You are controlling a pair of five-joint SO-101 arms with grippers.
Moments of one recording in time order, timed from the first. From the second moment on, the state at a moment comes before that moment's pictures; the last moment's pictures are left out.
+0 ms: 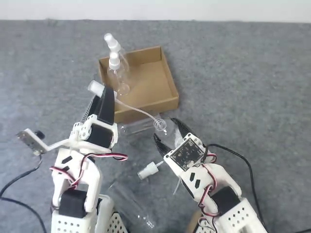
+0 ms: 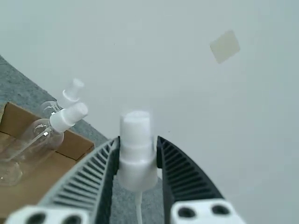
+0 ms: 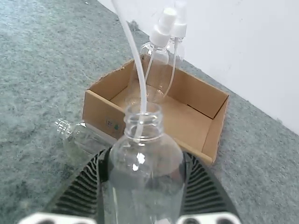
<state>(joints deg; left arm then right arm) 3.0 -99.7 80.6 32.4 53.5 -37.2 -97.3 95.7 28.2 16.9</state>
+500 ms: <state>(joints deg) 12.9 -99.7 82.1 32.6 49.6 -37.2 -97.3 95.7 28.2 16.9</state>
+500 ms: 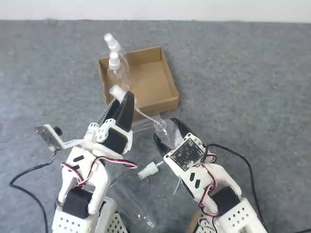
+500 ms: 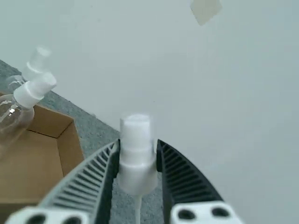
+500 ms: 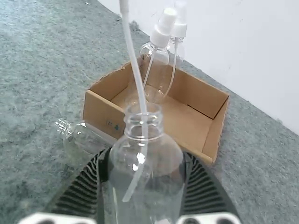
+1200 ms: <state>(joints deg) 18.4 -99.7 86.4 32.6 49.5 -37.3 -97.3 95.7 28.2 16.9</state>
